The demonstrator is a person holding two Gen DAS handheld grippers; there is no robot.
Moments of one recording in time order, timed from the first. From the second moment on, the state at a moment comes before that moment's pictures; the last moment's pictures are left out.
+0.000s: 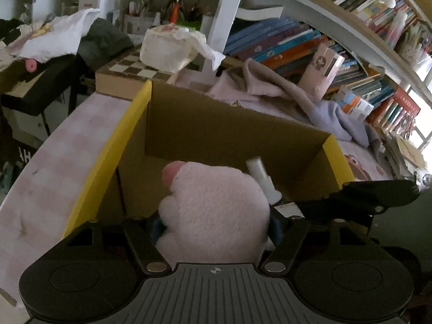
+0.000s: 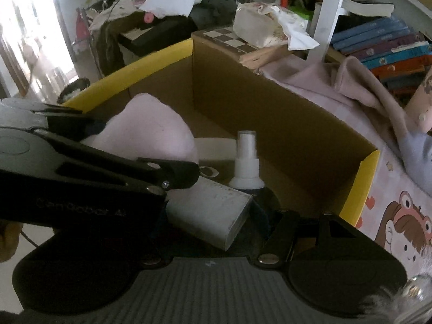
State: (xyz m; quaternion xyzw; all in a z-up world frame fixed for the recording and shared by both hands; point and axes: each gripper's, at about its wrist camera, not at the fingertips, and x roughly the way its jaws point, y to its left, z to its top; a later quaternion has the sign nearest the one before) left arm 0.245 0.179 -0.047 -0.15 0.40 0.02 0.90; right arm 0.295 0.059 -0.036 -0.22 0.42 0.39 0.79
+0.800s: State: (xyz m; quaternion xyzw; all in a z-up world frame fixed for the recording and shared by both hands) left arm 0.181 0.163 0.007 -0.14 0.31 0.01 0.94; right arm 0.233 0.019 0.018 -0.17 0.30 0.36 0.87
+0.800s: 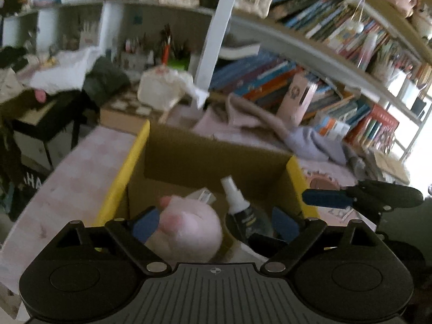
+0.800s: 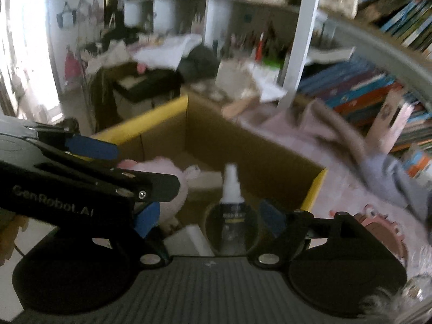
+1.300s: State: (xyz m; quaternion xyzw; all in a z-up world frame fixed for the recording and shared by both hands) left arm 0.092 0.138 0.037 -0.12 0.25 0.01 0.96; right arm 0.139 -0.039 0.050 -0.13 0.19 0.31 0.92
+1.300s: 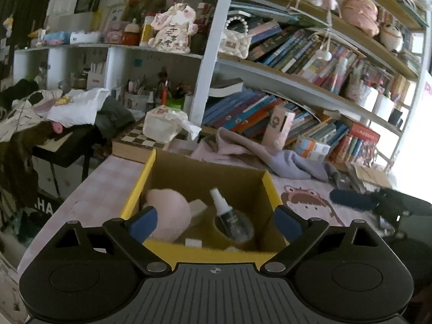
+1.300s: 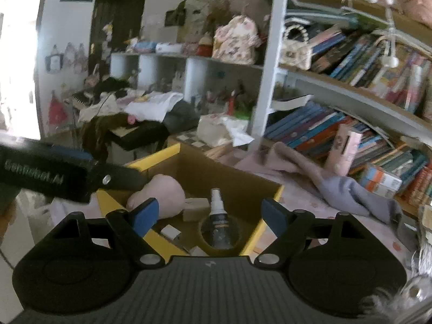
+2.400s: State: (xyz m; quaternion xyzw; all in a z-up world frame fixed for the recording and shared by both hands) left arm 0.036 0.059 -0.018 -0.04 0.33 -0.03 0.94; right arm 0.040 -0.148 -0.008 -0.04 0.30 0.12 0.95
